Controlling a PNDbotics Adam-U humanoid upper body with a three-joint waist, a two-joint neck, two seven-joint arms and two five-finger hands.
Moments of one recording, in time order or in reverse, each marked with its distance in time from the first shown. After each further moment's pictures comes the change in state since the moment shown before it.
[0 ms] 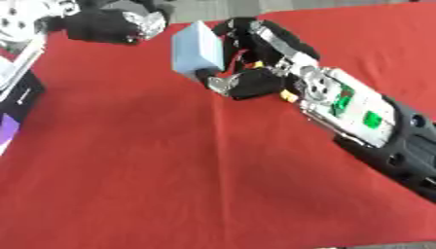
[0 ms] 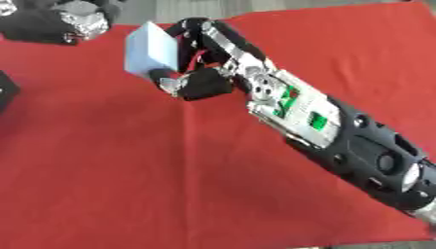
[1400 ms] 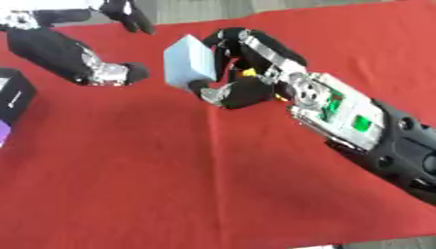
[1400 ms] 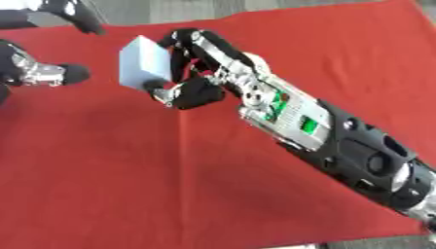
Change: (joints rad) left arm 0.036 0.038 0.083 -0.130 -0.282 -0.124 -0.331; right arm 0.016 0.003 0.009 0.000 0.037 0.022 0.021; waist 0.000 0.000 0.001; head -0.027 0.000
